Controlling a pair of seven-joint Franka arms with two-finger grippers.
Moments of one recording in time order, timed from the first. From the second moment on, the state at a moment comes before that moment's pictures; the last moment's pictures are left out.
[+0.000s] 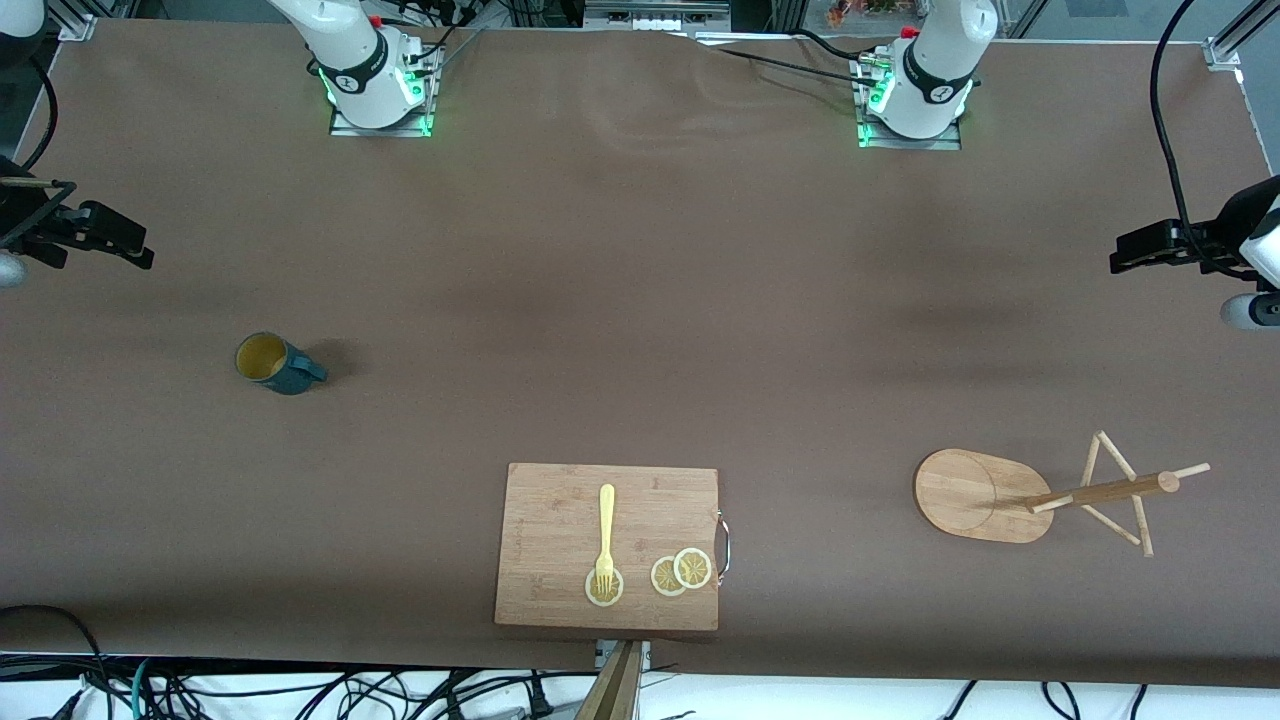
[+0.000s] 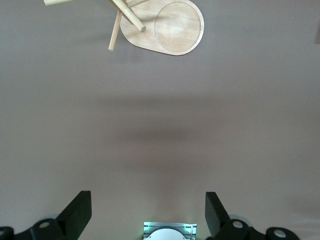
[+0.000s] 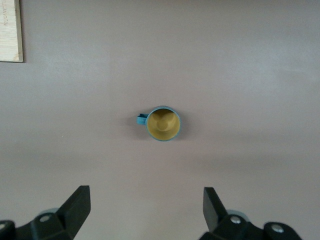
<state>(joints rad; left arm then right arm) -0.02 0.22 0.07 -1.31 0.00 1.31 0.03 -0.04 0.01 -0.03 -1.67 -0.02 1.67 -0.09</state>
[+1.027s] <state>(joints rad) -0.02 0.22 0.07 -1.31 0.00 1.31 0.03 -0.04 0.04 -0.03 -1.69 -0.02 1.73 -0.13</state>
